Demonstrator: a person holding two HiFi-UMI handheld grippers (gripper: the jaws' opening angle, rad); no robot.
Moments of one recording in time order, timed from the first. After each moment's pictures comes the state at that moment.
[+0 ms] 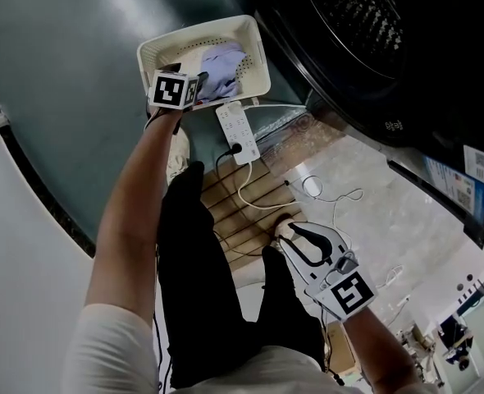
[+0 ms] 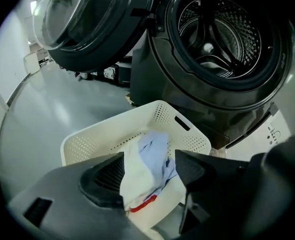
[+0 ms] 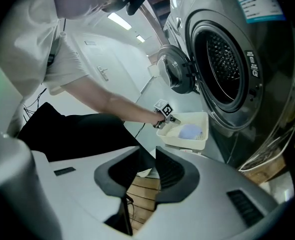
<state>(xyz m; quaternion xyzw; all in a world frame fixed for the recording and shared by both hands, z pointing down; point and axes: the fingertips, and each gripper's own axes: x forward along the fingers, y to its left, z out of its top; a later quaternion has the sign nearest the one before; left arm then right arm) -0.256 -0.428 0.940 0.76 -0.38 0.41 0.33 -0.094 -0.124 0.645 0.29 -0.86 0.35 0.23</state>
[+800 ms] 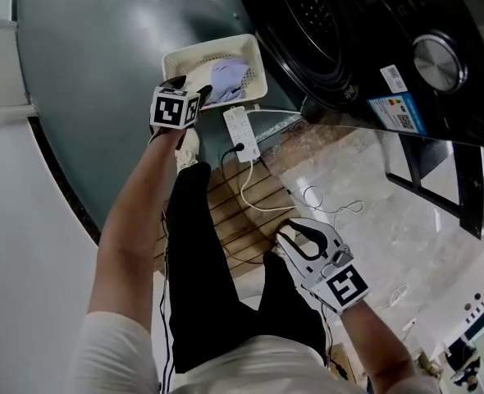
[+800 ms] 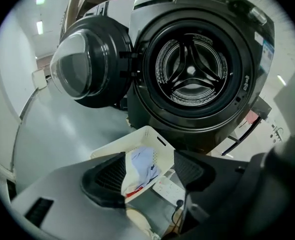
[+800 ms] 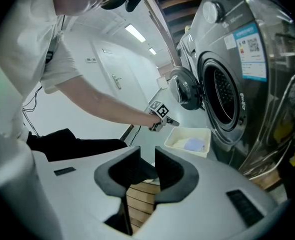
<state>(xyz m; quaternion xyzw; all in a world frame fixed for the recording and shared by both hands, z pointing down) -0.245 -0.365 0.768 0.78 -0.42 0.37 0.28 -0.073 -0.061 0.556 0.28 -0.90 0.29 0.19</state>
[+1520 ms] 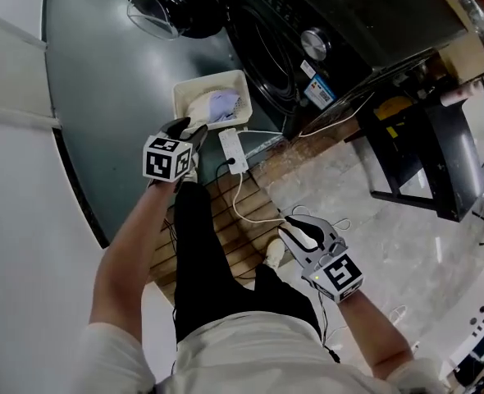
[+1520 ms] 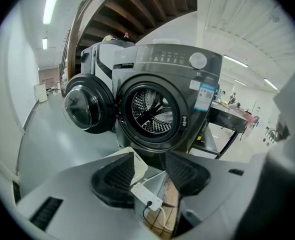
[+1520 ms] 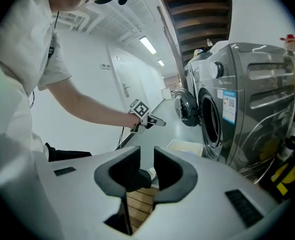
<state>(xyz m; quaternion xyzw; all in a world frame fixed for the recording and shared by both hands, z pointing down) -0.192 -0.223 0.551 0.83 -0.43 0.29 0.22 -0.001 0.016 0.444 0.30 -0.92 0.20 0.17</state>
